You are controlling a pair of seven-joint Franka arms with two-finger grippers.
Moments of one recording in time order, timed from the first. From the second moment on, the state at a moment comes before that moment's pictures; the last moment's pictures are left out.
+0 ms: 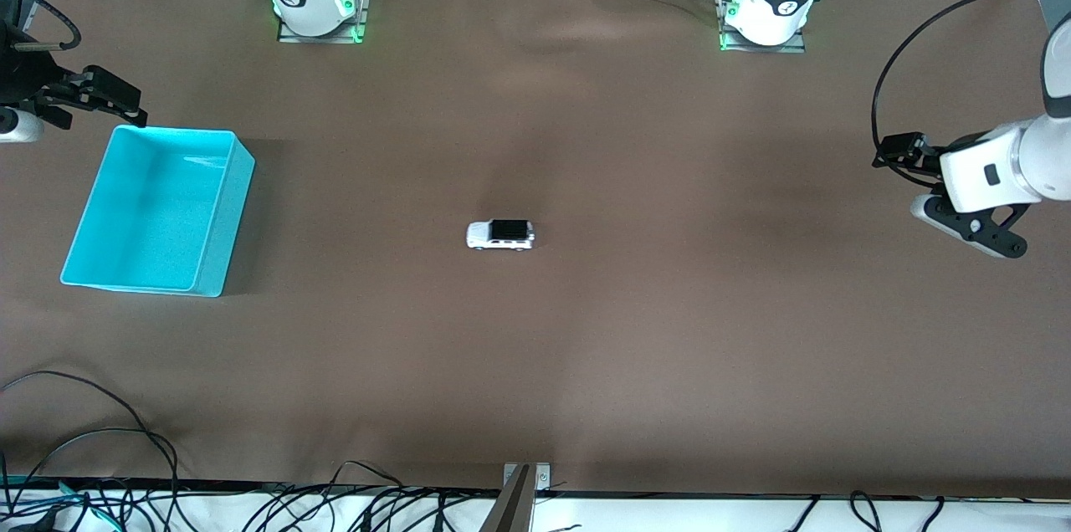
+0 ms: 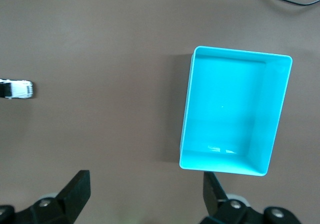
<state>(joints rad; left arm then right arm) 0.23 0.29 -0.29 -1.40 0.07 1.36 0.38 0.08 0.00 -0.08 -1.58 -0.01 1.53 -0.04</state>
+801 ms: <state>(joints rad) -0.14 0.06 0.13 -1.69 0.01 1.74 0.32 0.08 0.00 -0.08 -1.58 -0.01 1.53 -0.04</state>
